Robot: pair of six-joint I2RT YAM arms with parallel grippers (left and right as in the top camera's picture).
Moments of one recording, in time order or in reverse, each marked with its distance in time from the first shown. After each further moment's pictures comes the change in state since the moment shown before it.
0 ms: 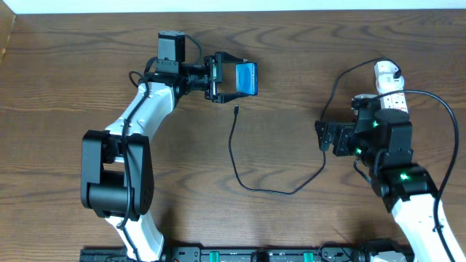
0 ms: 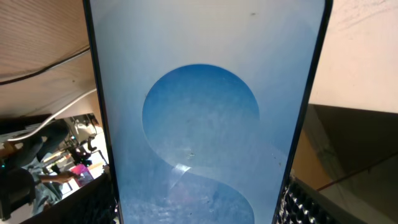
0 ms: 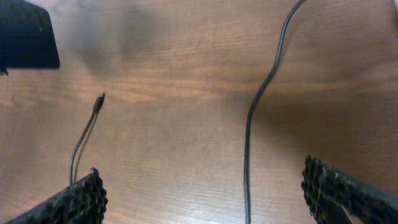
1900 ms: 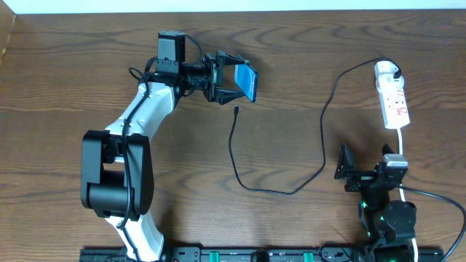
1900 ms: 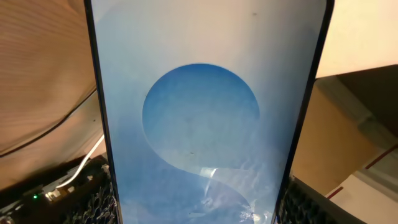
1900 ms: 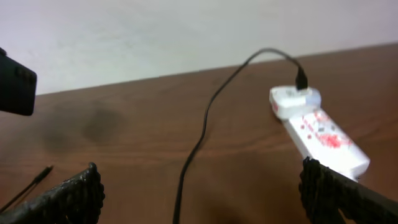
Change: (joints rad) left arm 0.000 0.000 0.000 -0.001 -0.025 0.306; right arm 0.000 -0.980 -0.681 0.324 0.304 -0.040
